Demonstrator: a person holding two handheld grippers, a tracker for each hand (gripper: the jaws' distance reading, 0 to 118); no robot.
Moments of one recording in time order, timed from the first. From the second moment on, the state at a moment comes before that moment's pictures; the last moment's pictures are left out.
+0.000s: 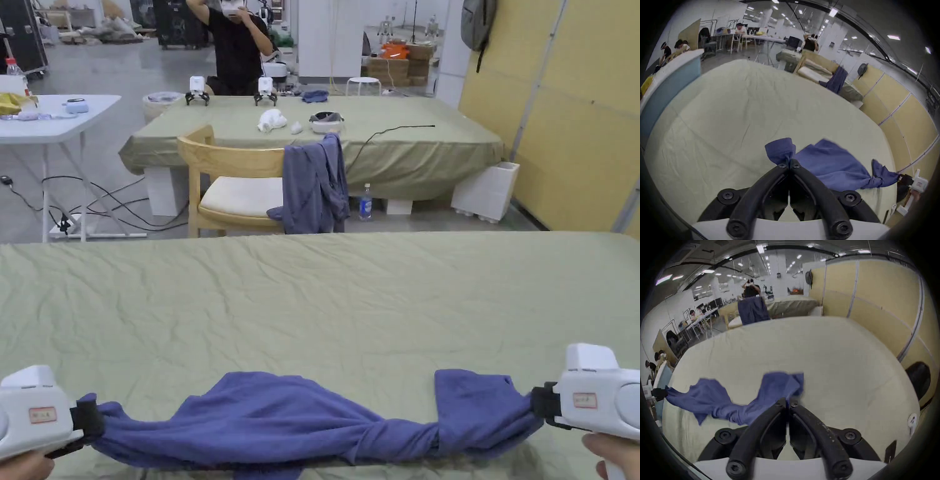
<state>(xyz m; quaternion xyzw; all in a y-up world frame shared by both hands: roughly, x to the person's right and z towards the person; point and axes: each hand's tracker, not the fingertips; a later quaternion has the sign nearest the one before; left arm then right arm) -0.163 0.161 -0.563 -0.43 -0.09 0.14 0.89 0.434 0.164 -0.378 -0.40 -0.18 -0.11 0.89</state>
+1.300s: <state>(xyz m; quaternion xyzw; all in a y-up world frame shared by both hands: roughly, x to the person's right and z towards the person) -0.240 0.205 -0.269 -0.44 -0.18 0.13 0.87 0.354 0.146 -0.066 -0.42 -0.18 -0.17 0.88</state>
